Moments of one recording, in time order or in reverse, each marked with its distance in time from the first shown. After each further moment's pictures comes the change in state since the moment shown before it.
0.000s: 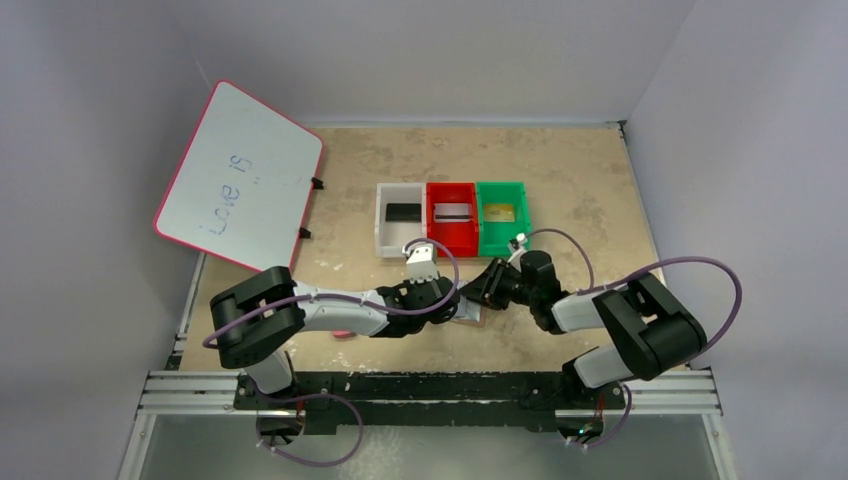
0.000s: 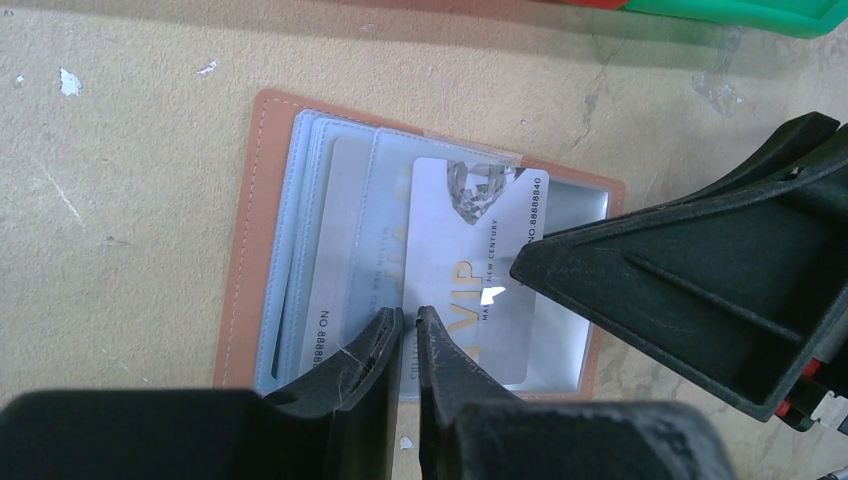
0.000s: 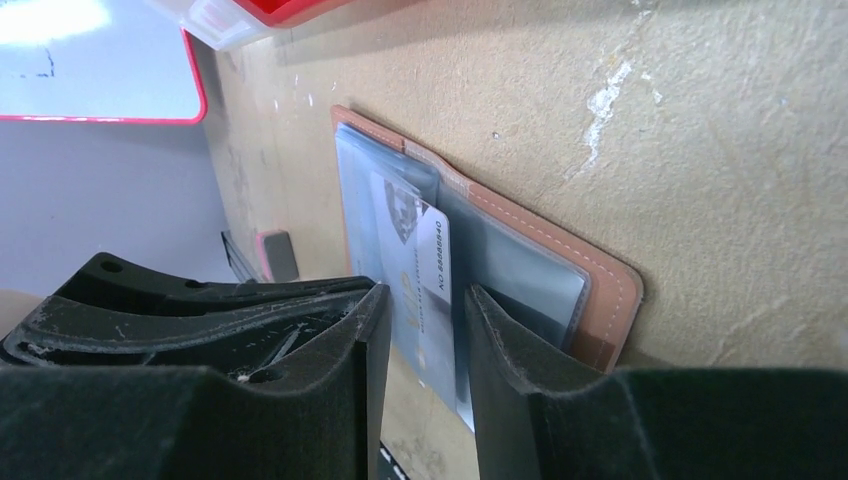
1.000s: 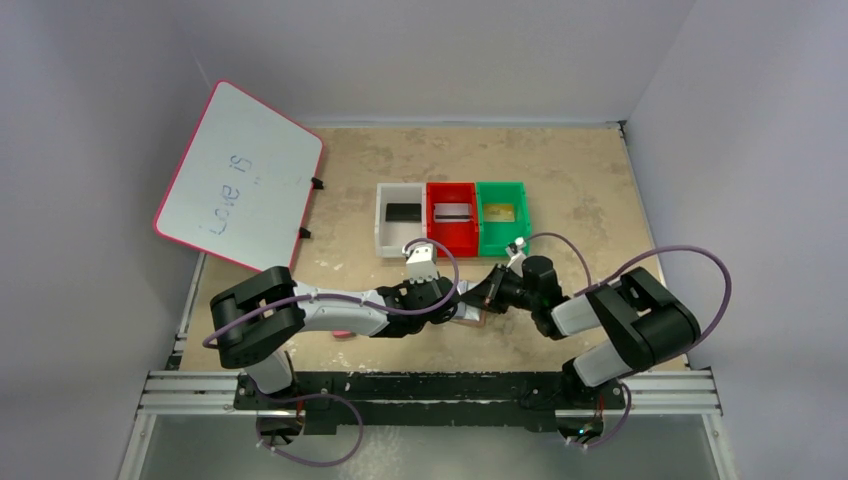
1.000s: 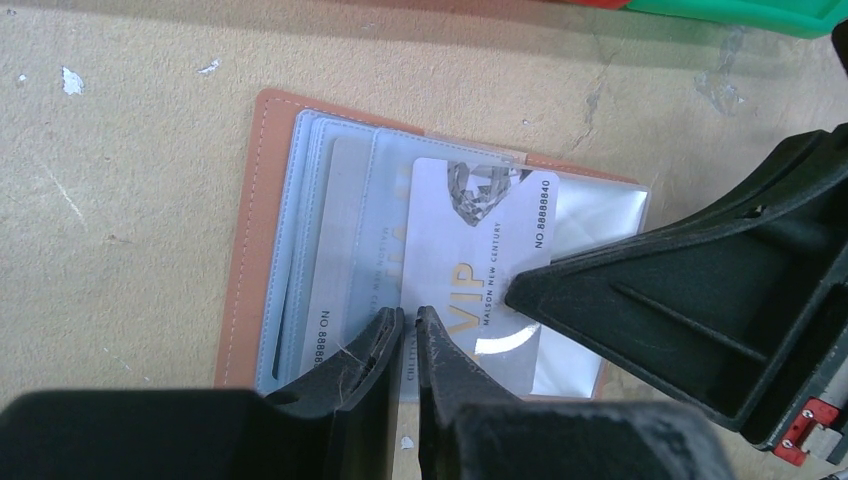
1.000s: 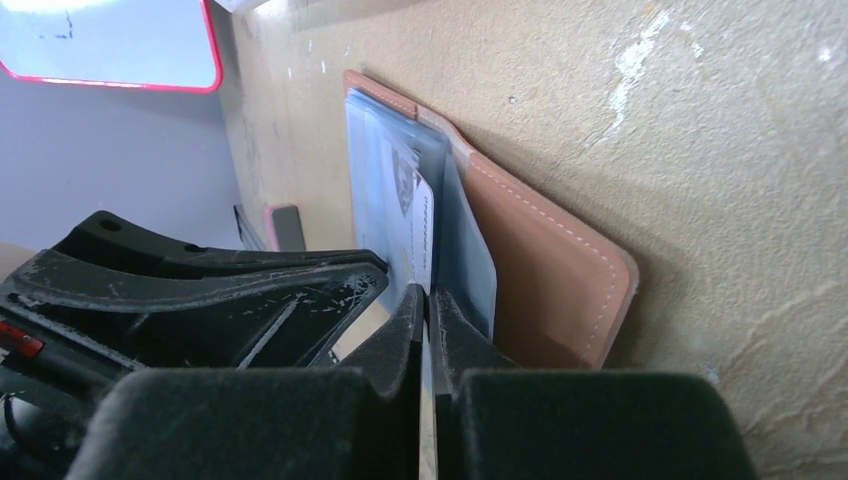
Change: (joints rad) left arm 0.000 0.000 0.000 -0.005 -0.007 -0.004; right arm 0.000 0.062 -0.057 0.159 -0.058 0.011
